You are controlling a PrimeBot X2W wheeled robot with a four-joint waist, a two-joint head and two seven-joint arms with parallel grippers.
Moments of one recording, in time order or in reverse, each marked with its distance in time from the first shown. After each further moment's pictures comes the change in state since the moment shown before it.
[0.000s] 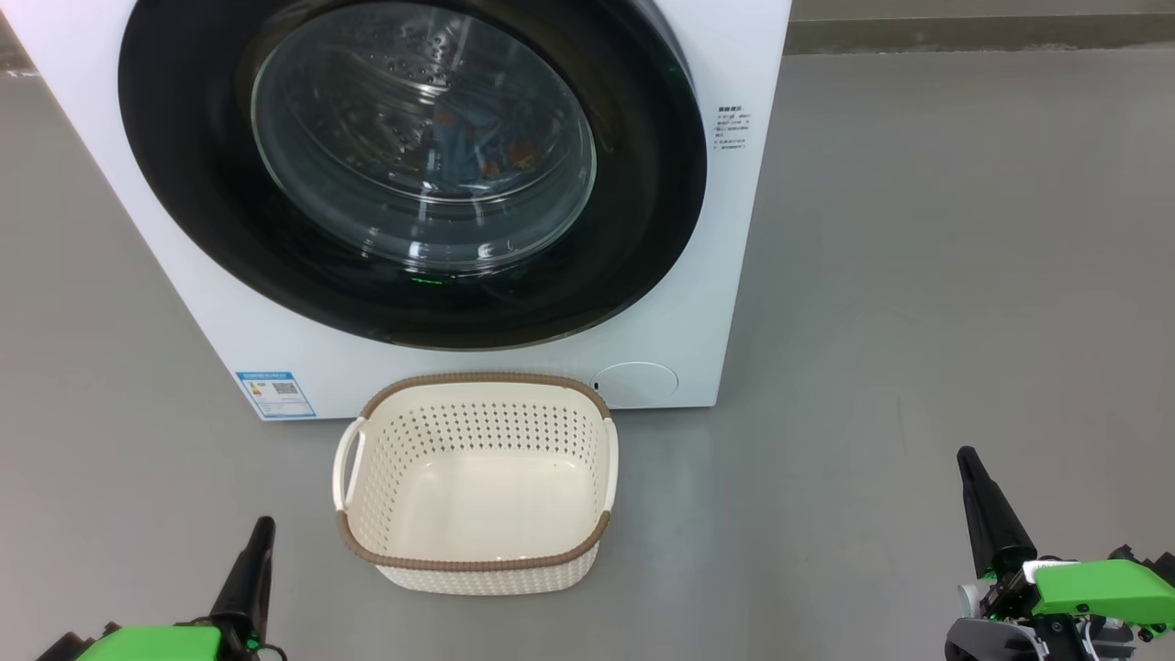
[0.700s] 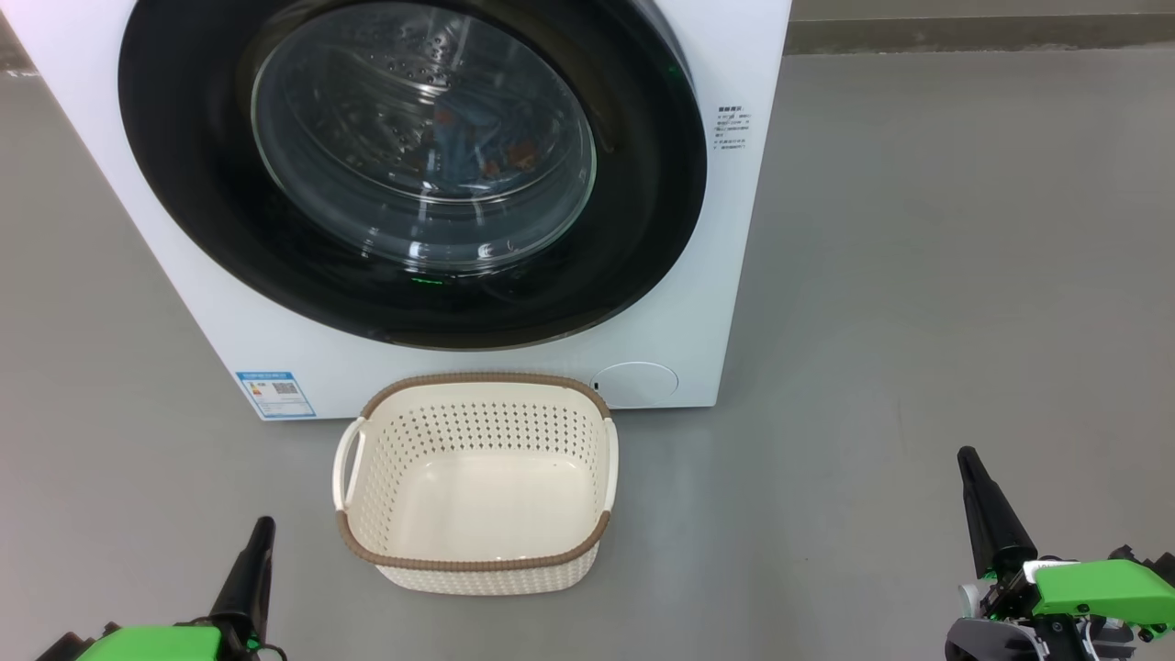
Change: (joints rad) left arm 0.000 0.000 0.000 0.000 0.000 0.000 0.000; right arm 0.000 0.001 -0.001 0.000 0.000 0.000 0.002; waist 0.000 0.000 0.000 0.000
